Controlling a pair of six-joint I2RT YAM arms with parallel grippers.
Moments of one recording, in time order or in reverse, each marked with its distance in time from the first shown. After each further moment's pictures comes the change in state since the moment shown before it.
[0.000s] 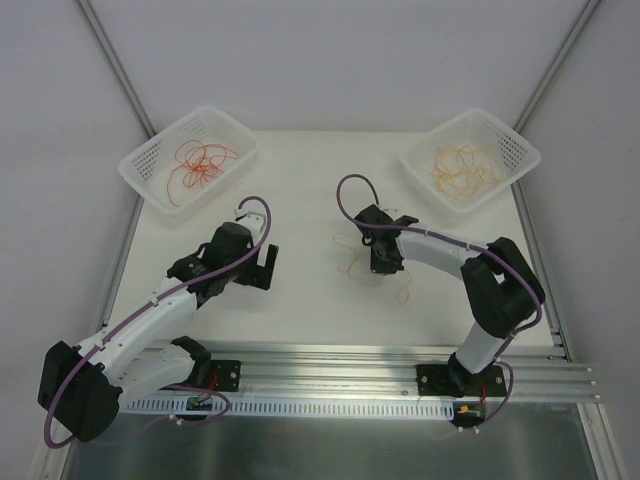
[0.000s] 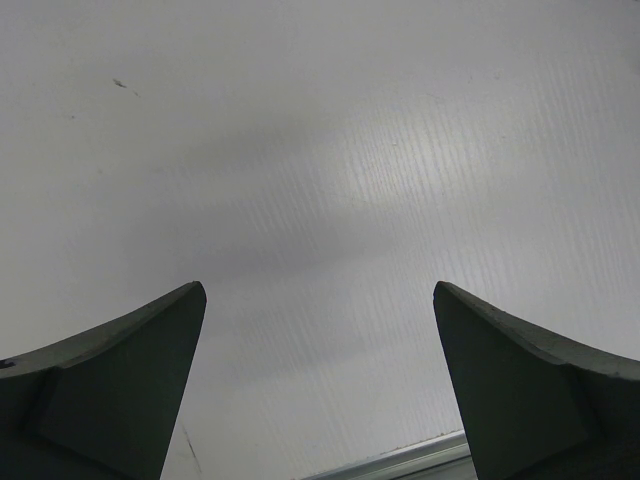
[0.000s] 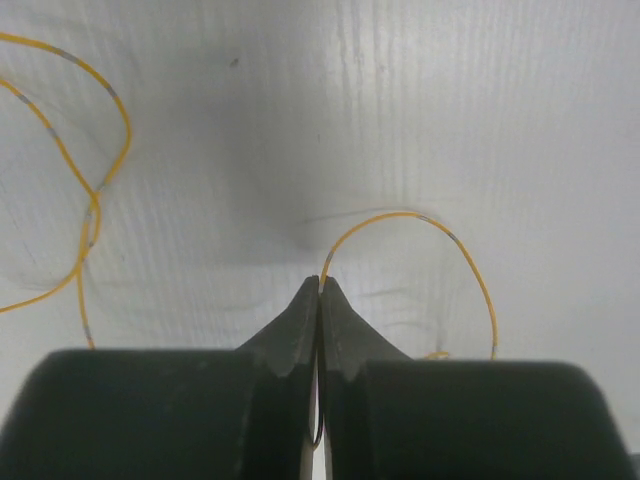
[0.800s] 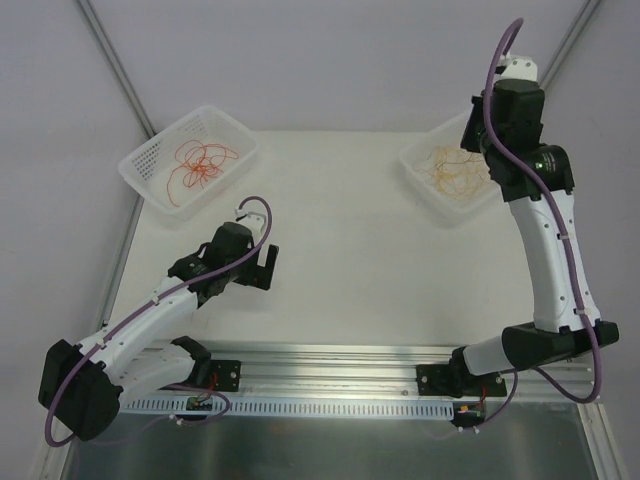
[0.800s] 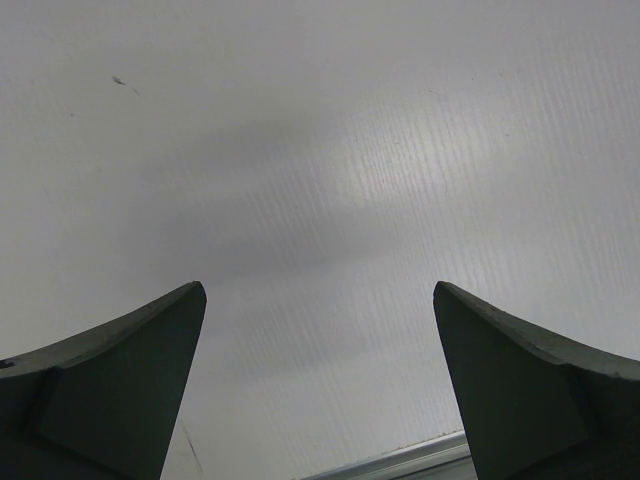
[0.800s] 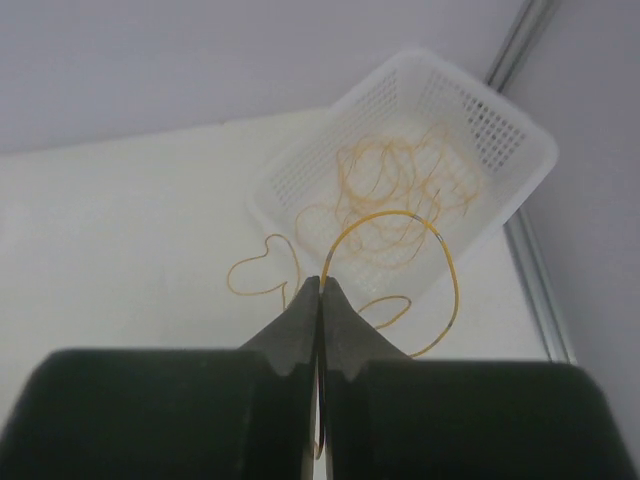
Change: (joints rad) left arm 0.000 0.008 0.000 0.000 -0.001 0.001; right arm -0.397 -0.285 0.833 -0.221 0.027 -0.487
